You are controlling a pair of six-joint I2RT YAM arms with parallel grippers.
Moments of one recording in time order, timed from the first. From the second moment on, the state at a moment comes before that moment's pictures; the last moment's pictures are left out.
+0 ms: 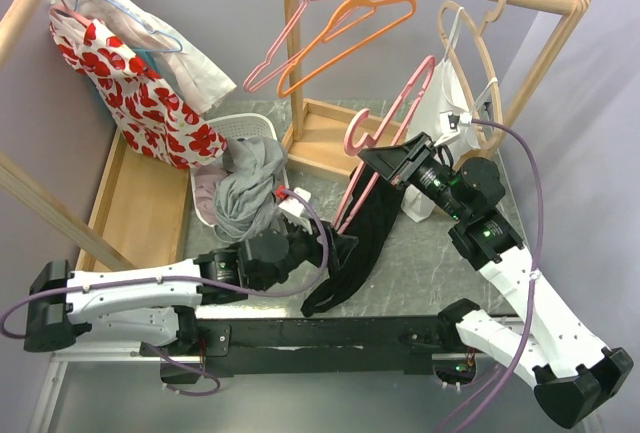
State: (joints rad) left arm -1.29 1.06 0.77 0.15 -0.46 -0.54; right arm 0.47 0.85 0.91 0.06 -0.30 1.00
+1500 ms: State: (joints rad) left arm -1.45 1.12 1.00 0.06 -0.91 -0.25; right arm 0.44 0.81 0.98 -0.17 -0.30 0.93
